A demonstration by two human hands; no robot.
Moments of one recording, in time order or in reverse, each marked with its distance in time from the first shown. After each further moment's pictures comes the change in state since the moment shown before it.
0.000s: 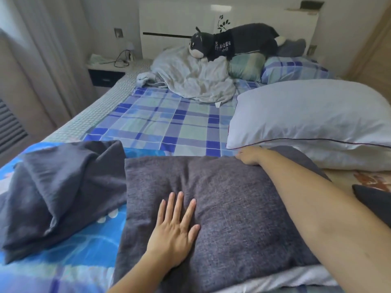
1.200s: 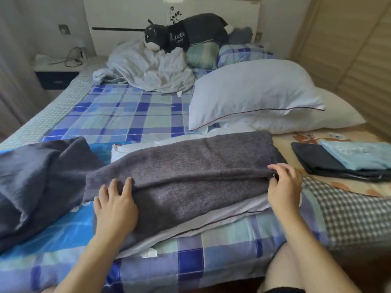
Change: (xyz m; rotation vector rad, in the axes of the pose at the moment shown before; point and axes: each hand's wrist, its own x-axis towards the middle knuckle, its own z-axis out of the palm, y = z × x) left_hand -0.038 -0.003 -0.090 -0.049 0.000 -0.423; right_hand -0.250 0.074 0.177 0.596 1.107 0.419
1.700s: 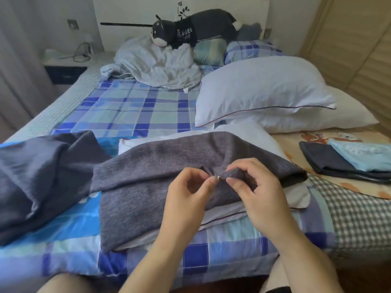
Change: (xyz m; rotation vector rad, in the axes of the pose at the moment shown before) left_hand -0.073 0.131 -0.085 -1.377 -0.164 0.070; right_hand -0.044 -0.144 -0.084 0.690 -0.450 -0.228
